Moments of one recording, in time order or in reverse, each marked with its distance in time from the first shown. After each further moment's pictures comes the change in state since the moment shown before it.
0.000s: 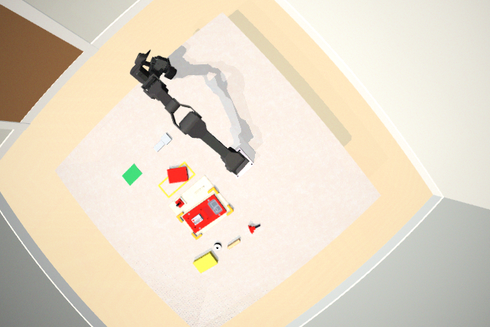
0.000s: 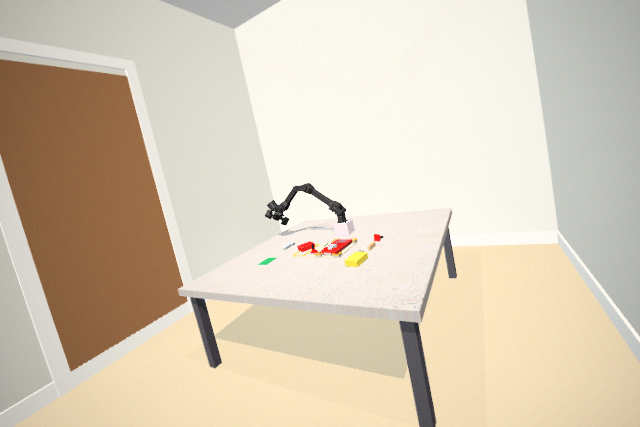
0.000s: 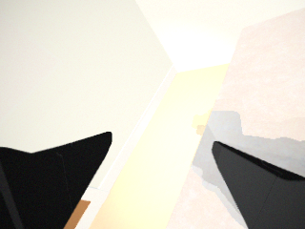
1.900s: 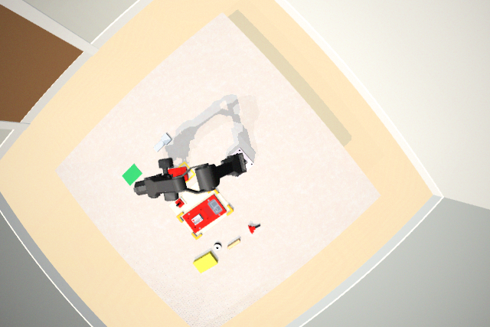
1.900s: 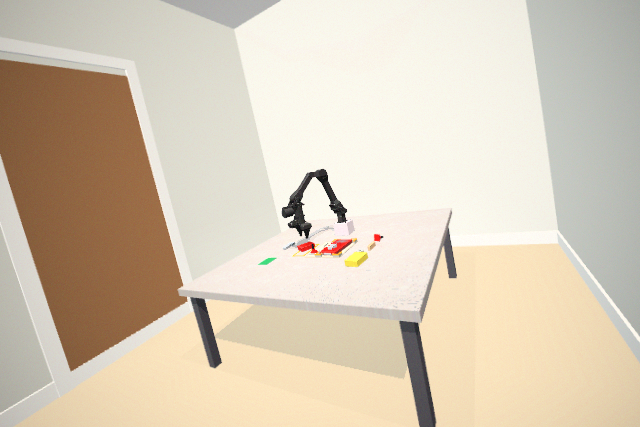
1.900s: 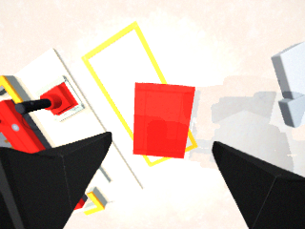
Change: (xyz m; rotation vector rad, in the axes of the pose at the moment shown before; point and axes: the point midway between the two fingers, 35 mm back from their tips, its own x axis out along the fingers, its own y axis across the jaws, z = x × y) arm -0.483 -0.215 -0.171 -2.090 1.279 0.659
